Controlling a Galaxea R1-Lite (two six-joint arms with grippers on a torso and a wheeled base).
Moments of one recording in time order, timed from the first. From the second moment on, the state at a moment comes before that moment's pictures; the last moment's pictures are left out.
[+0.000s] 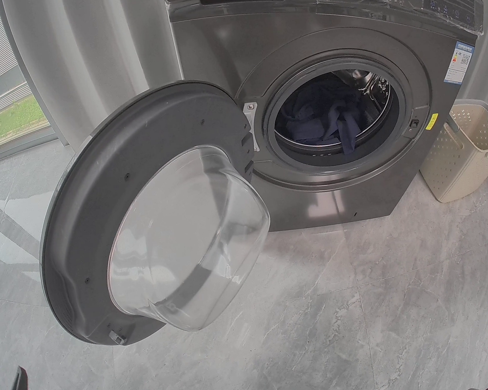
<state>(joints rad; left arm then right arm) -0.02 0.08 -0.21 0.00 -0.03 -0.04 0.00 0.01 -0.02 0.00 0.01 -0.02</state>
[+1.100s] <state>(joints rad) -0.48 0.83 -0.48 -0.30 -0.38 -0.19 0.00 0.01 -0.02 0.00 0.01 -0.02</state>
